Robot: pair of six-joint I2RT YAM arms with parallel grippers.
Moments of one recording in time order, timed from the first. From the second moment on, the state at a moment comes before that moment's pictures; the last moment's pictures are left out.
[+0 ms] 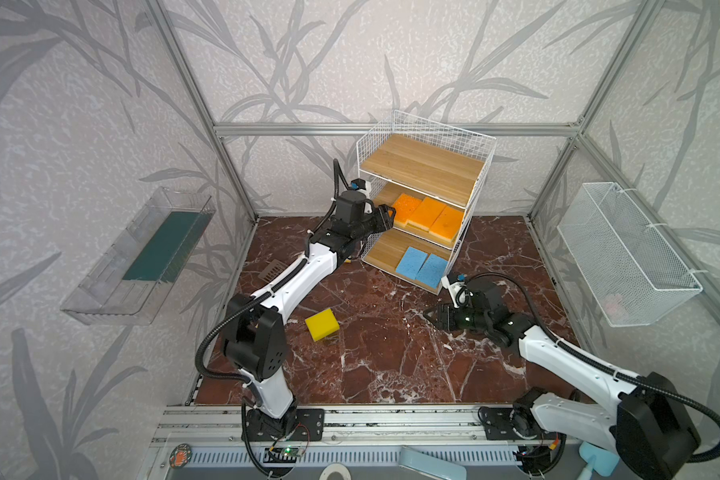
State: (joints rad) left arm -0.45 1.71 1.51 -0.13 0.14 -0.58; right arm 0.52 1.14 0.60 -0.16 -0.39 0.51
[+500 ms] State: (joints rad) left arm -0.45 1.30 0.99 -0.11 0.11 -0.63; right arm 0.59 1.16 0.61 -0.16 -0.40 0.49
